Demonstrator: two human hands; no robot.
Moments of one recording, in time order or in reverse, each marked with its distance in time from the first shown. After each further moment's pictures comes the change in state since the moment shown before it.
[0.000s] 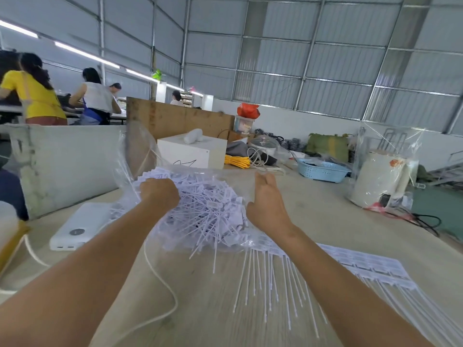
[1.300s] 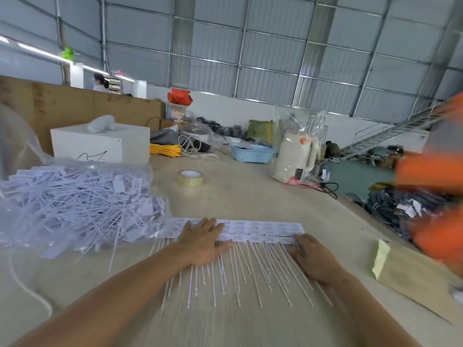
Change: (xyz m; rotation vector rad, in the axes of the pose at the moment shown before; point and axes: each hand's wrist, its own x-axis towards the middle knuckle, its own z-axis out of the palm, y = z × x) left_hand -0.133 0.217 0.027 -0.200 -0.292 0.907; right_hand -0.153 0.265 -0.081 -0.296 -0.246 0.499
